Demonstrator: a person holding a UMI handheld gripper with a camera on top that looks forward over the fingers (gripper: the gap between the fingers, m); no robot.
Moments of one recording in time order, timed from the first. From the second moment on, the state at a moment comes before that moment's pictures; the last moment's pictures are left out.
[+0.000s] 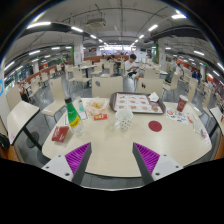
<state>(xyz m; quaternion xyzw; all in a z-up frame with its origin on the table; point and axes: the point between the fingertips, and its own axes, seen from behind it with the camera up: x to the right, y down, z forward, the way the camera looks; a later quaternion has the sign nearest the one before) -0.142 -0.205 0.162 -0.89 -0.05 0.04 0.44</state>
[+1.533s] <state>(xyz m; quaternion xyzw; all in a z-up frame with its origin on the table) -0.340 0.037 0.123 -0.80 0.05 0.16 0.57</state>
